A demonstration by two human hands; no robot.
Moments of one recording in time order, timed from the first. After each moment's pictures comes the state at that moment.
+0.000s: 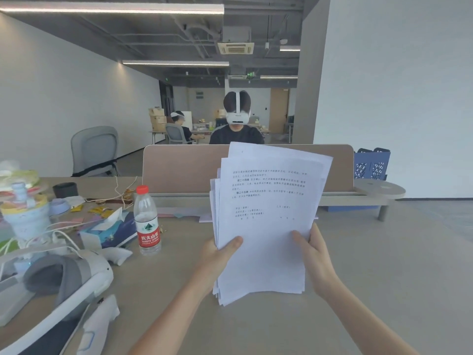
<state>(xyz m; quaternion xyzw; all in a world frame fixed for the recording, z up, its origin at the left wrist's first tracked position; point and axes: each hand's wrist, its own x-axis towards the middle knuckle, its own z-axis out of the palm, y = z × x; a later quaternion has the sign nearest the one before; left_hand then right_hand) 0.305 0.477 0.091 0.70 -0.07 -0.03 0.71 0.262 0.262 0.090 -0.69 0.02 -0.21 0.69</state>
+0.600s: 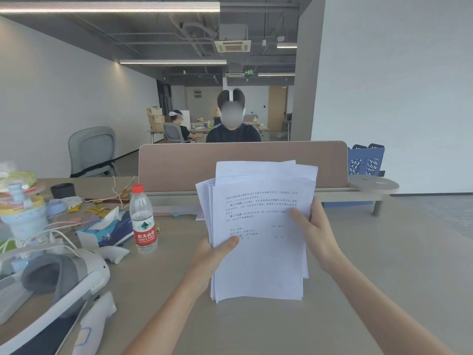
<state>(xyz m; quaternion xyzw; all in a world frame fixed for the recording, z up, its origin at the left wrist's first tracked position) 0.296 0.474 0.093 0.67 -0.10 -0.04 0.73 0.261 0.240 0.128 -0.71 -0.03 -0.25 0.66</state>
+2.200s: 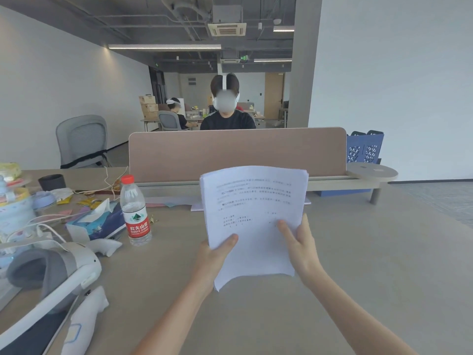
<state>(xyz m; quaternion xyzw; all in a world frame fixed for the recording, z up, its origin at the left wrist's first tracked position) 0.306 0.455 0.057 0.68 -0.03 0.00 0.73 0.268 0.261 0.067 -0.71 0.03 -0.25 0.66</state>
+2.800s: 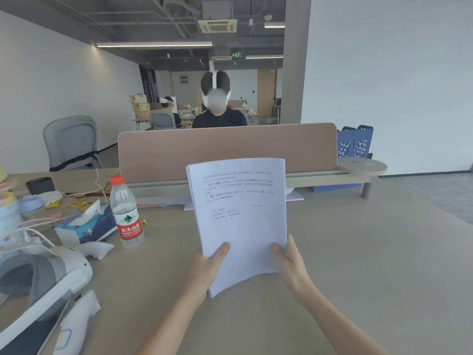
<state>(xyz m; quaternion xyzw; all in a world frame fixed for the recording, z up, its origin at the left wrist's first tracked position) 0.300 0.455 0.037 0.72 -0.02 -0.01 0.69 0.262 0.258 0.014 -0.74 0.08 -0.16 0.65</state>
